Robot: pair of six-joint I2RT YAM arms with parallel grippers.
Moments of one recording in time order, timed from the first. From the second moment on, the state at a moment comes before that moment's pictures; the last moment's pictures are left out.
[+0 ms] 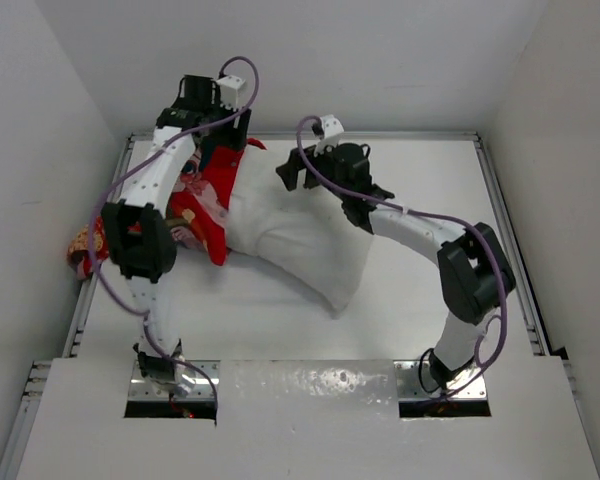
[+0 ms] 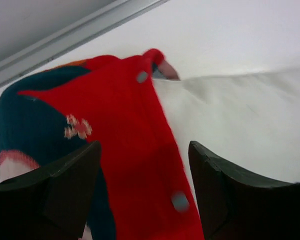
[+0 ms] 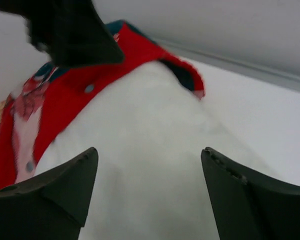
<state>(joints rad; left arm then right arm) -0.15 1.94 1.95 -0.70 0.23 0.21 0.59 1.75 1.16 0.44 -0.10 0.23</state>
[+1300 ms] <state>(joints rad) -0.29 1.99 1.99 -0.83 0.44 0.28 0.70 1.76 1.03 0.41 -0.06 0.49</state>
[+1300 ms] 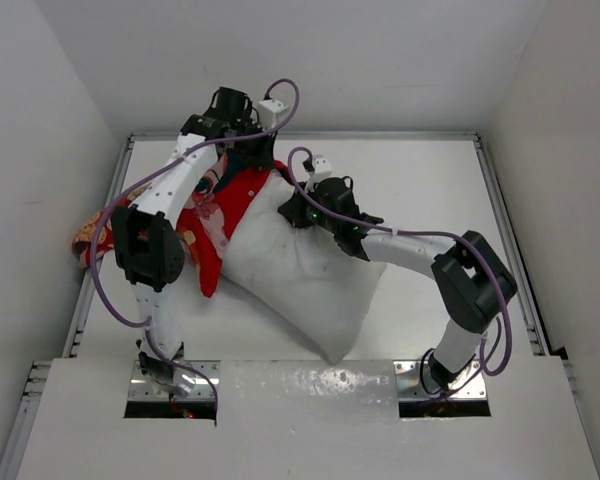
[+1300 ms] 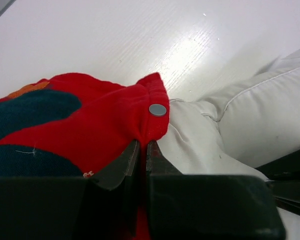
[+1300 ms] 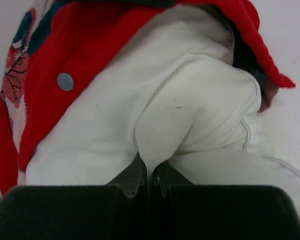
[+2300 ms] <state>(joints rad) -0.34 2.01 2.08 -1.06 0.27 0.40 0.70 1.69 0.99 0.39 -0.08 0.44</state>
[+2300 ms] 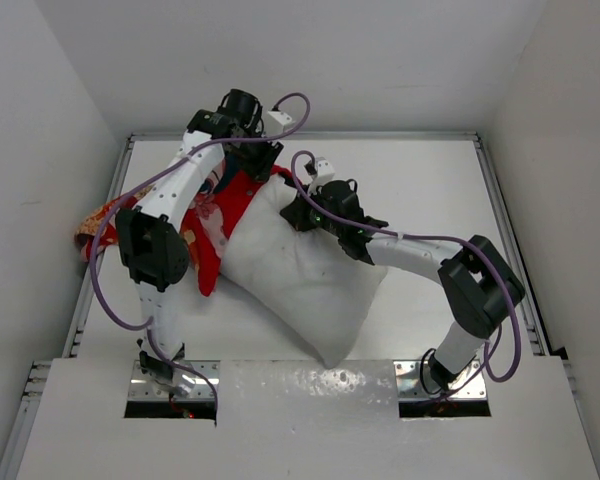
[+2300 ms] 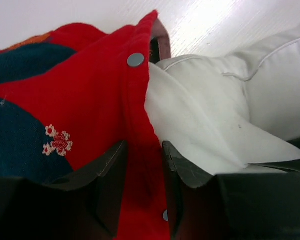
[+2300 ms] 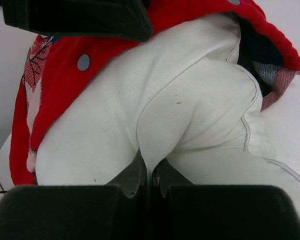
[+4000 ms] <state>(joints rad) -0.44 1.98 2.18 -1.09 0.79 0.56 0.70 1.70 0.93 0.75 0.16 0.50</state>
